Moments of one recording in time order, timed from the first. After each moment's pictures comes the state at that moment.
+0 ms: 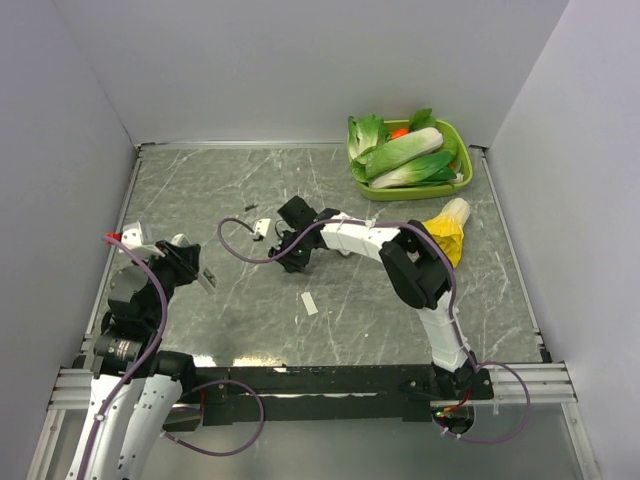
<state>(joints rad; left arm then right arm) -0.16 0.36 0.62 -0.41 -0.07 -0.48 0.80 2.15 1.58 -0.50 -0.33 -0.50</state>
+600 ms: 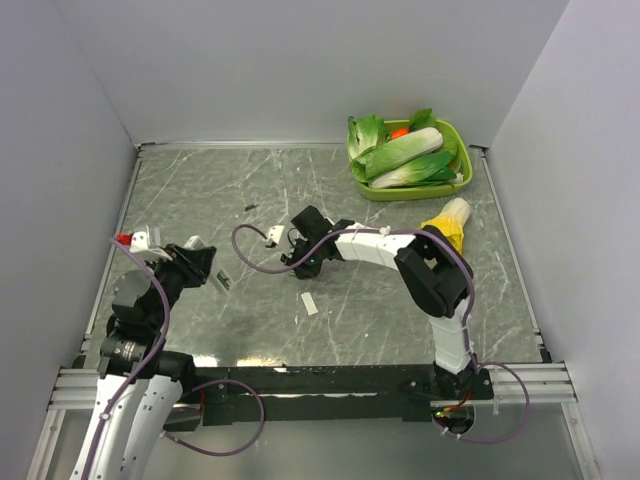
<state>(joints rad) -0.16 0.34 0.57 -0.33 0.07 -0.53 0.79 2.02 1.36 -0.39 -0.32 -0.45</state>
